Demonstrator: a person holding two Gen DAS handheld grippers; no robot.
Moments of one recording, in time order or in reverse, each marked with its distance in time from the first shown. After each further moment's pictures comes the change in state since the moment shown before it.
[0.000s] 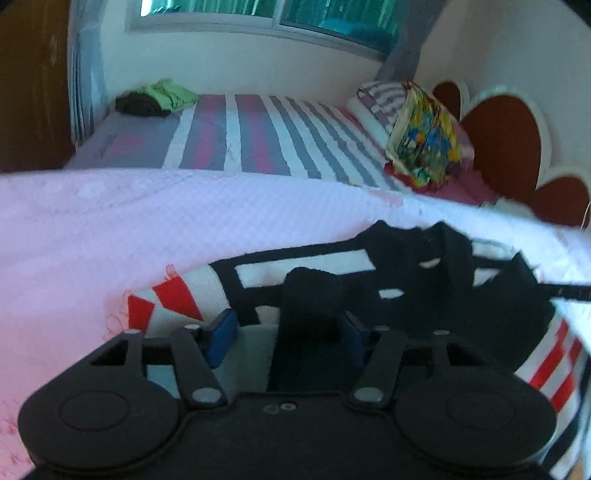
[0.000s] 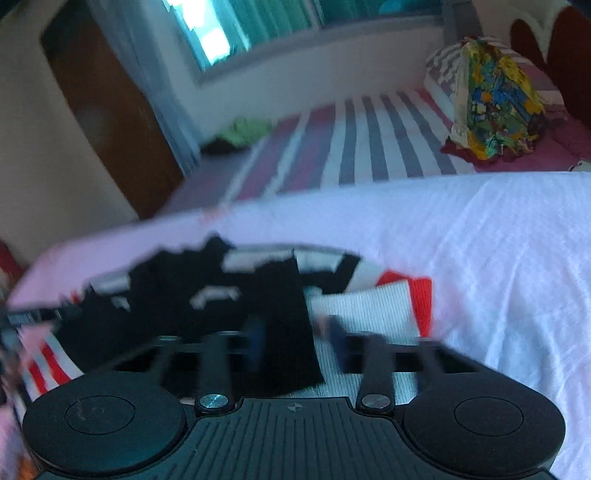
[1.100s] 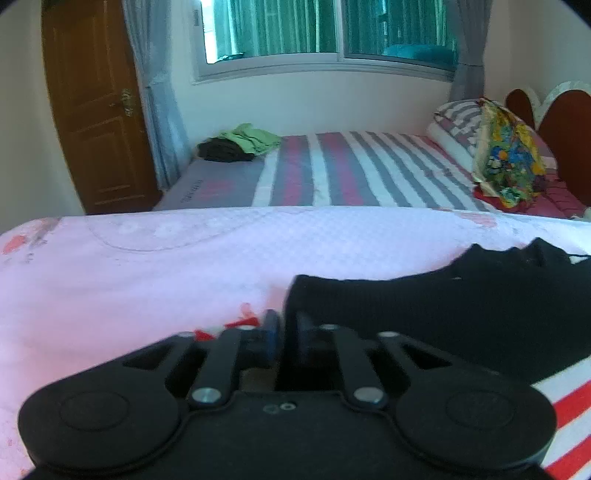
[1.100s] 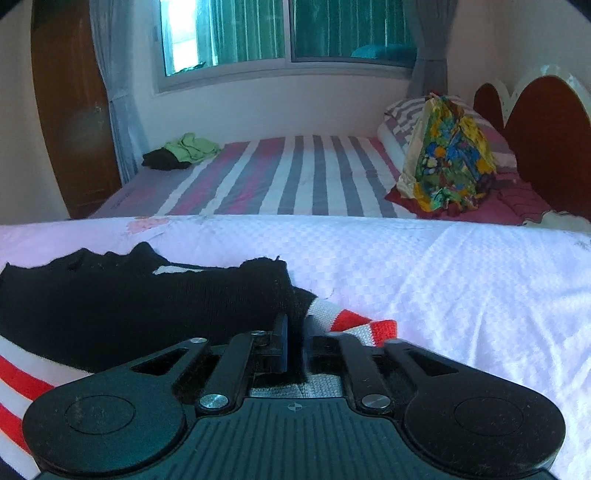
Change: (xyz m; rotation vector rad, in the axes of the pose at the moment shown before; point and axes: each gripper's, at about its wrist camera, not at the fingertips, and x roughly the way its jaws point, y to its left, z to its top) left arm 0.008 -0.007 0.001 -0.005 -0.138 0.362; right arm 0.036 0.013 -0.009 -0.106 -0.147 -0.309
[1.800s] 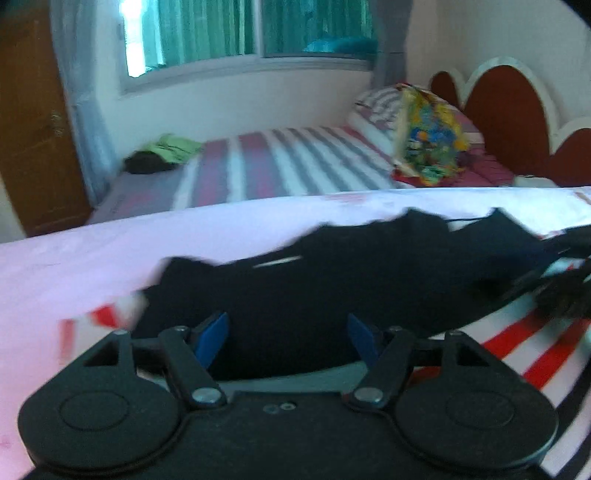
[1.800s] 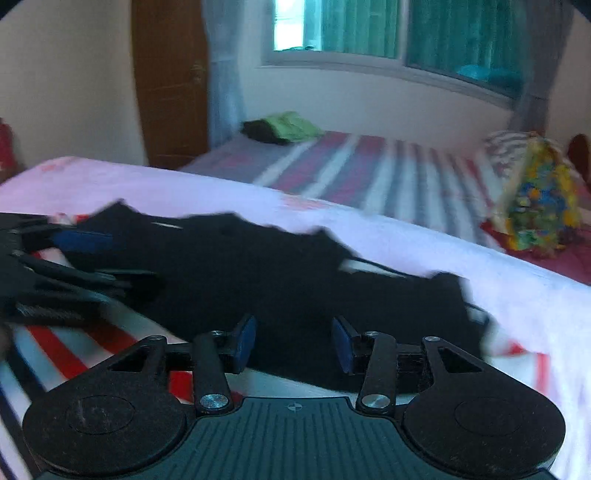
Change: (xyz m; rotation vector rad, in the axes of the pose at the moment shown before) left arm -0.028 -0.072 -0.017 0.127 -0.016 -0.191; right arm -0.009 0.087 -0.007 -0.200 0.036 0.131
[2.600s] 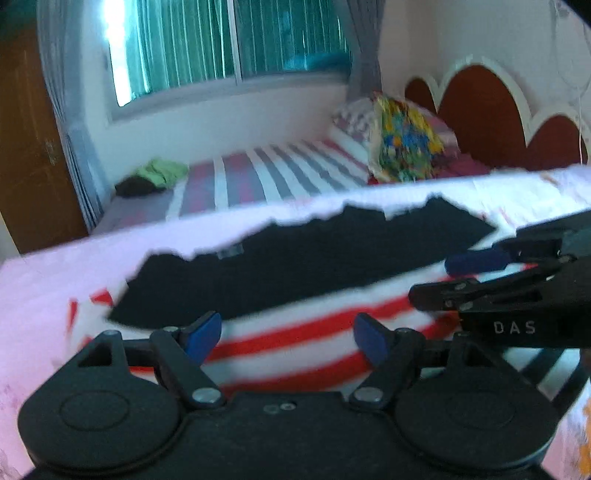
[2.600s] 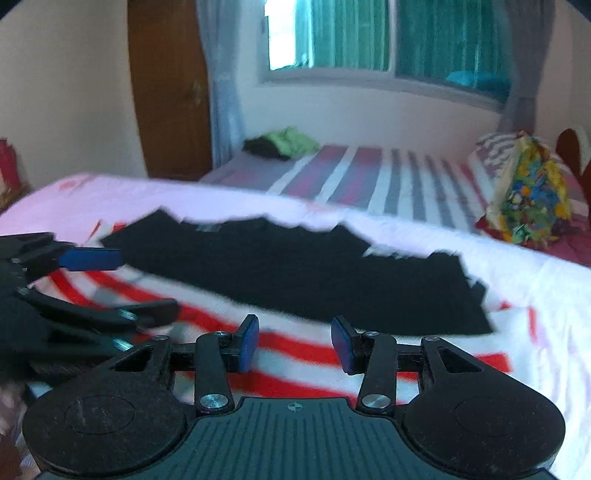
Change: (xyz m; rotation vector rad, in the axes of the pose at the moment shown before) left arm -0.047 -0.053 -0.020 0.060 -0.034 -0.034; right arm -0.050 0.050 -0.019 -0.009 -0.018 0.095
